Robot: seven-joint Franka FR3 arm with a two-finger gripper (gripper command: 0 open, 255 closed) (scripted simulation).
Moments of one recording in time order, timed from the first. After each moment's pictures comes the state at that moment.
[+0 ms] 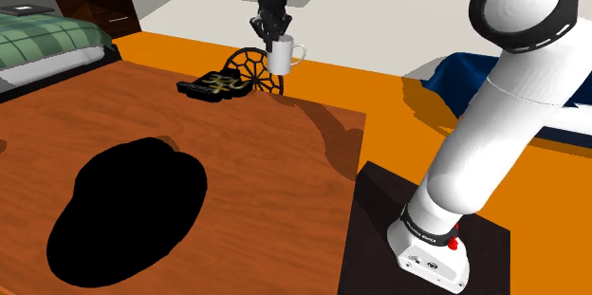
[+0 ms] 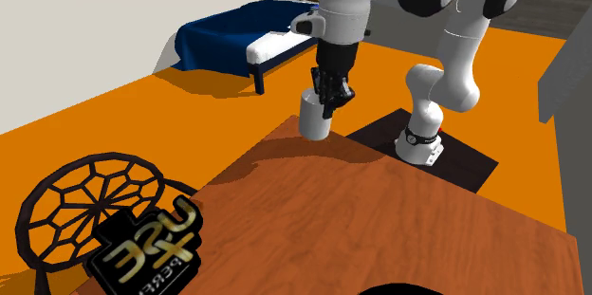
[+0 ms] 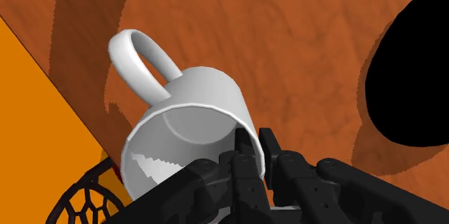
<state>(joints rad) -0.04 -0.05 0.08 -1.64 -0.02 1.66 0.19</state>
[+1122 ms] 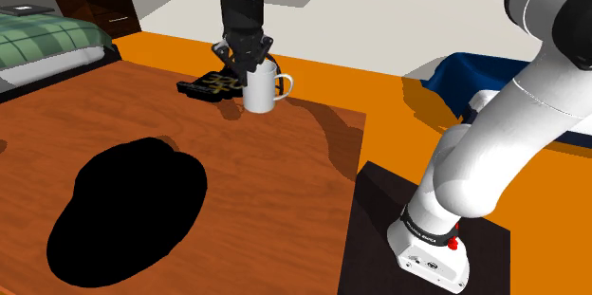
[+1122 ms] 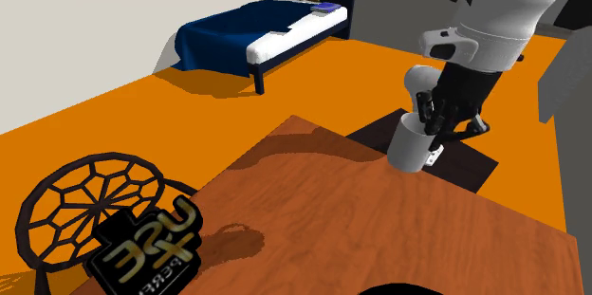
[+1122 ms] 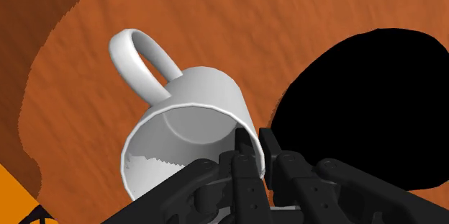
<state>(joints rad) 0.12 -0.23 0.30 -1.83 0.02 1.67 0.56</state>
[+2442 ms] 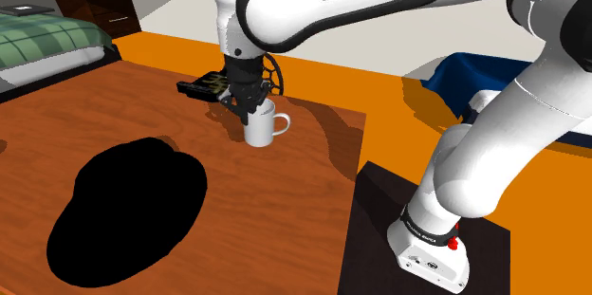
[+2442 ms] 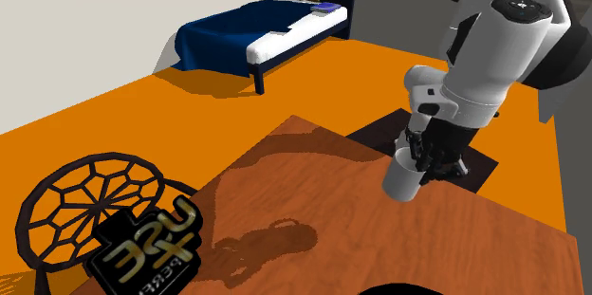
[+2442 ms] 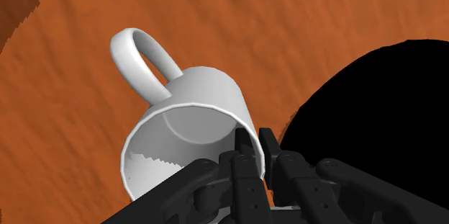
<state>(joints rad) 0.13 -0.24 0.32 -2.09 0.03 1.91 0.59</state>
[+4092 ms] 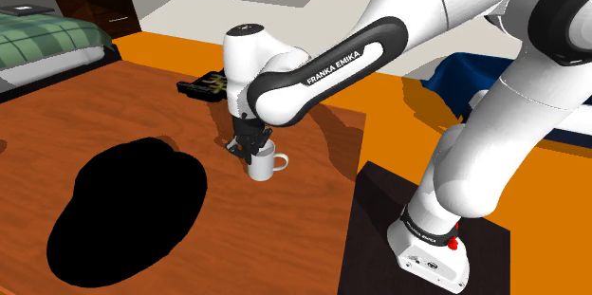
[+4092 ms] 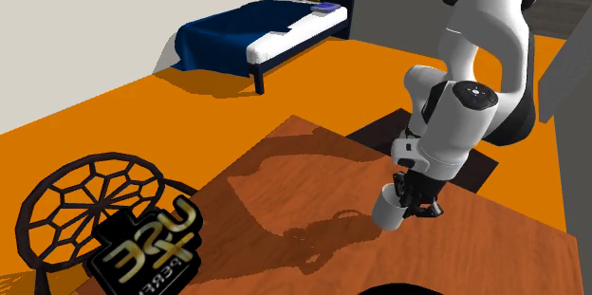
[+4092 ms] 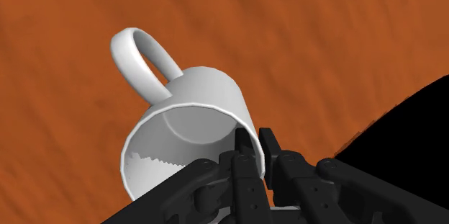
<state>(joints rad) 0.13 -0.13 0.34 -2.33 -0.01 2.26 0.62</state>
